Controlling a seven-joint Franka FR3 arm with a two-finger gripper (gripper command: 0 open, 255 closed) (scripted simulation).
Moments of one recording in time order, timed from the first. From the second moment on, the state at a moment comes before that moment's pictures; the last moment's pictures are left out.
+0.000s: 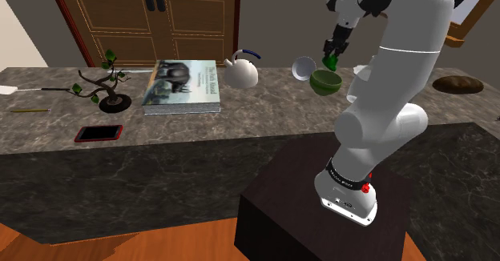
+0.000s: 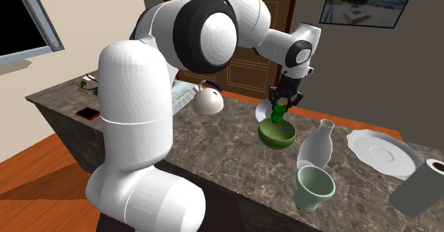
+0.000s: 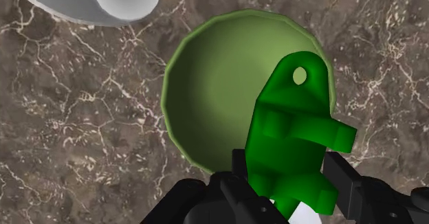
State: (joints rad) arm -0.61 0.27 -0.50 -1.81 0.23 1.97 -0.70
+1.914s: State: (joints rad) arm -0.63 0.32 -0.50 -1.89 0.27 2.09 -0.75
